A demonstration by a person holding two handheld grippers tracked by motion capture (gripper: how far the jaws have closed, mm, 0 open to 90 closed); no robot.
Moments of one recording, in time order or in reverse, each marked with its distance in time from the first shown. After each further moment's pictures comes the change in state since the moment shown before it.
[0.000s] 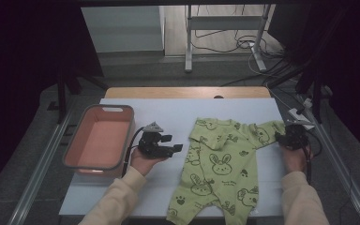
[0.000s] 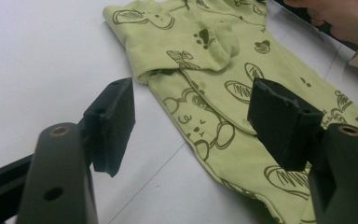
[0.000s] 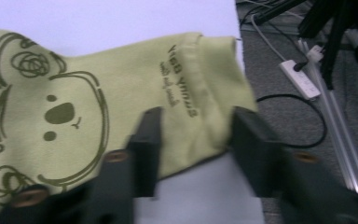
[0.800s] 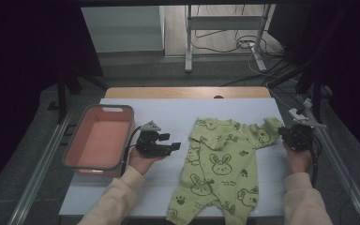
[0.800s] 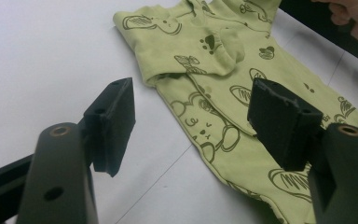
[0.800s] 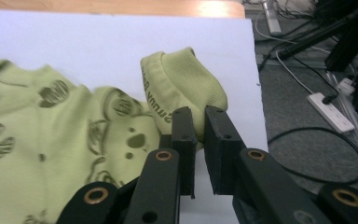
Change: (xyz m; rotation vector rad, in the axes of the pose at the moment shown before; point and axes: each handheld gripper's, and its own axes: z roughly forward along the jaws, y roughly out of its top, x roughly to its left) left arm 0.004 0.000 -0.005 -0.019 0.014 -0.012; right arm 0.005 0.007 -0.041 -0.147 0.126 0.024
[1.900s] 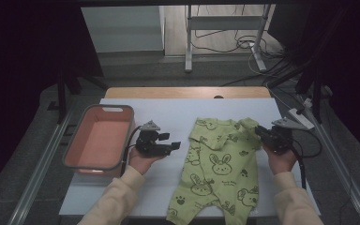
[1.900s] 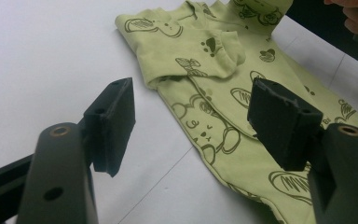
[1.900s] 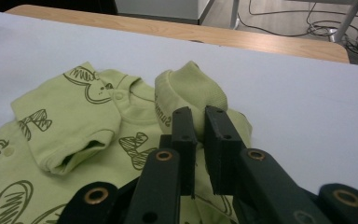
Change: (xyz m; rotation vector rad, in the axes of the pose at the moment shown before) left arm 0.000 0.000 -0.001 -0.005 0.004 -0.002; right arm 0.078 0.012 -0.021 -0.074 0.213 -0.107
